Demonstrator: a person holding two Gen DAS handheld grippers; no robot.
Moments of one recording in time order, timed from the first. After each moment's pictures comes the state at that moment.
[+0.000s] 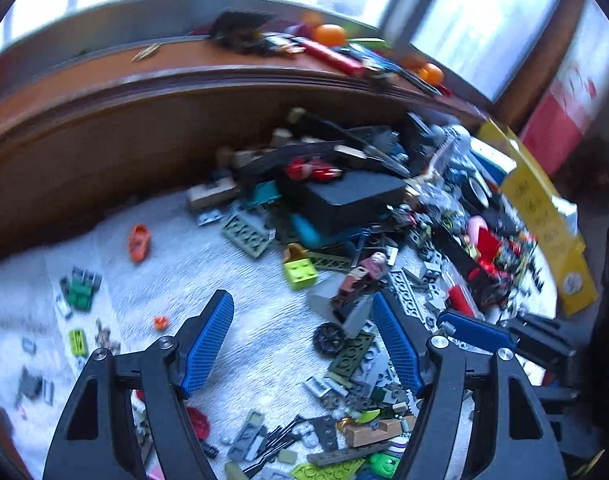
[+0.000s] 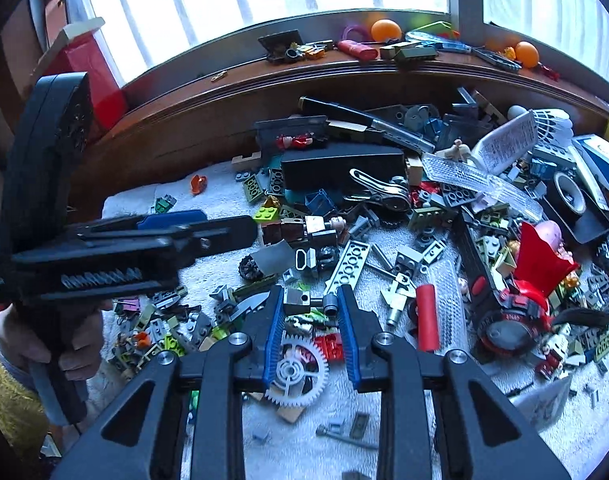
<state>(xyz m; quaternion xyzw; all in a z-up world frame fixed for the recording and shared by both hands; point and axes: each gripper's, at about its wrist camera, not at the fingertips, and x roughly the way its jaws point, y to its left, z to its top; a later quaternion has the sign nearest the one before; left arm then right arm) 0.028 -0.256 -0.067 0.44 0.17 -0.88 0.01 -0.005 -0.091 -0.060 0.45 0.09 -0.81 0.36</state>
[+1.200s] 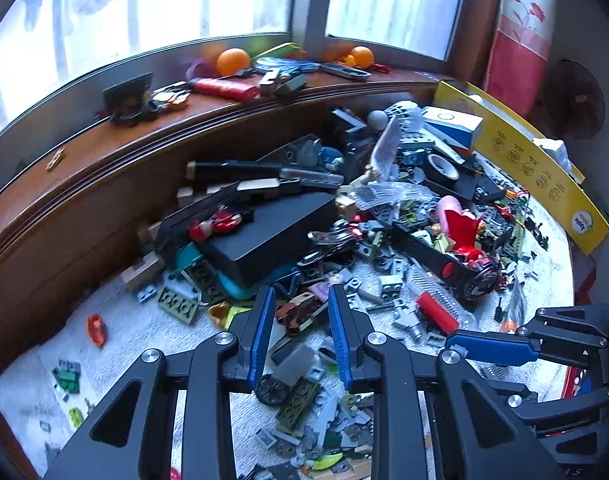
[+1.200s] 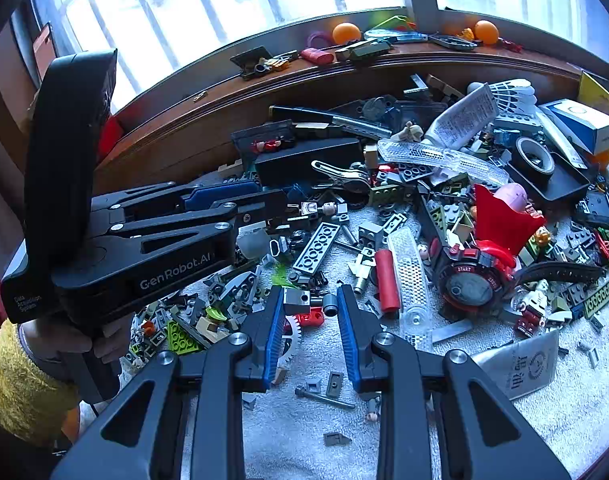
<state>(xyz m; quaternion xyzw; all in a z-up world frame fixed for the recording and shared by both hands) -0.002 -0.210 -0.054 0.42 0.05 -0.91 -0.04 0.003 -0.052 -0.051 0.45 0.04 -0.82 0.35</state>
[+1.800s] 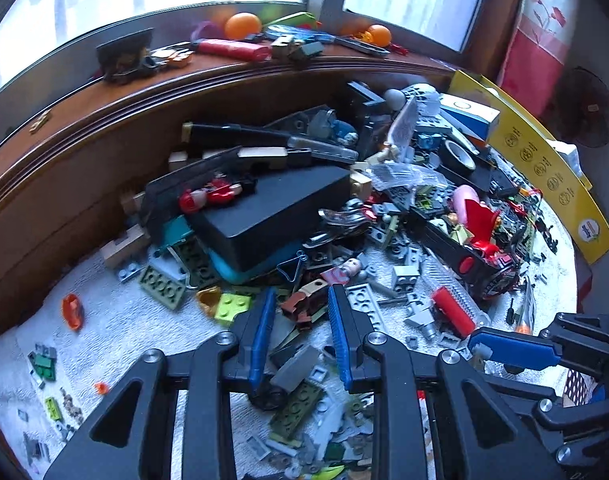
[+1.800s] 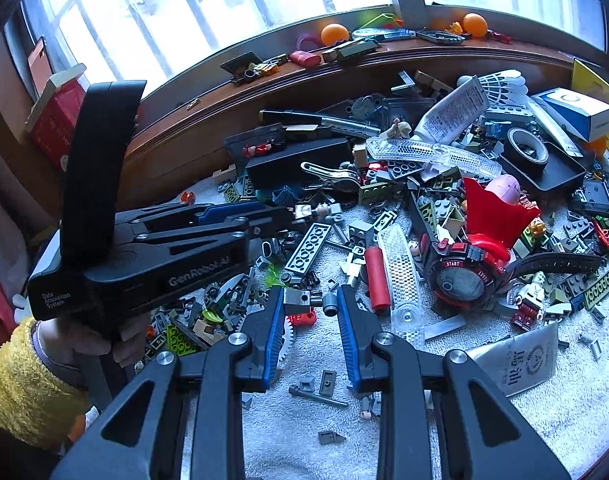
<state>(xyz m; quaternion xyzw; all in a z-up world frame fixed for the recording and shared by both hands) -0.015 -0.212 -0.075 0.45 0.08 -0.89 -0.03 -0.003 -0.047 -0.053 0.46 0.02 -0.82 0.35</state>
